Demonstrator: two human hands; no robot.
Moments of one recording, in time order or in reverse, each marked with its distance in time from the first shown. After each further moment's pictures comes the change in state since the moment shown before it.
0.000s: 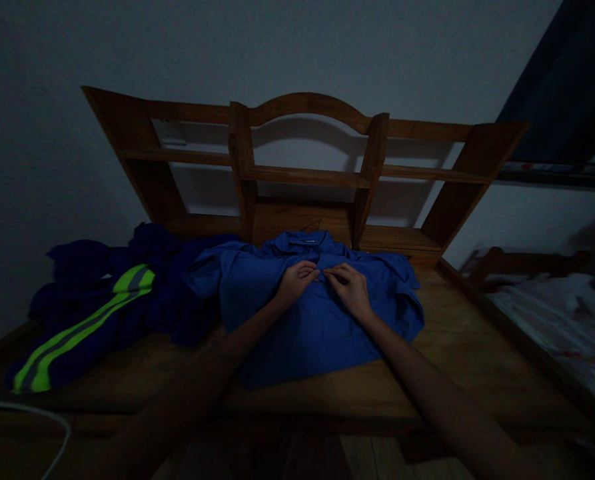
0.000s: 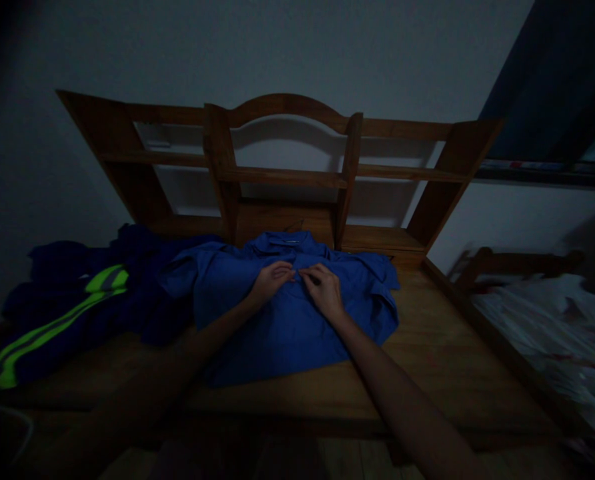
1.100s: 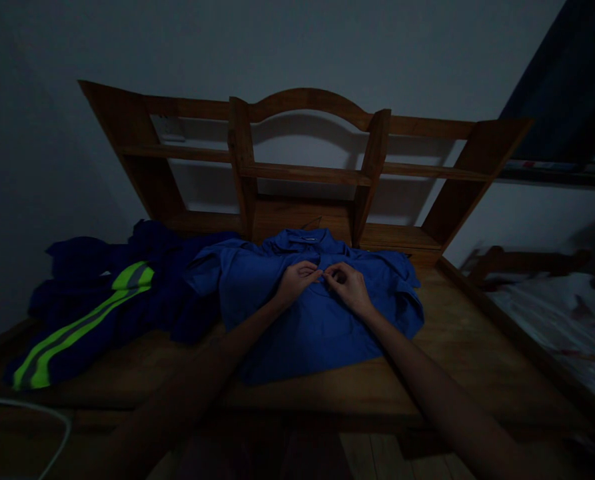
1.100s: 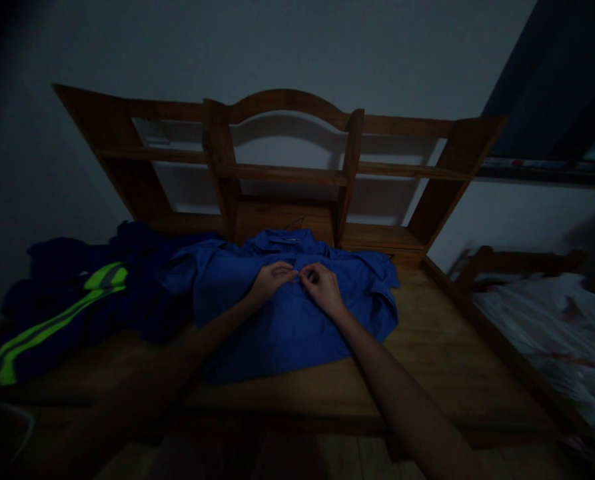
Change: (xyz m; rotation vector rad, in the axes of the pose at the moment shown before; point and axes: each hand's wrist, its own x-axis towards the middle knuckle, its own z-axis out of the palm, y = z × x) left_hand -0.007 0.008 0.004 -0.005 -0.009 -0.035; right_hand 0.002 0.007 0.001 0.064 -0.103 0.064
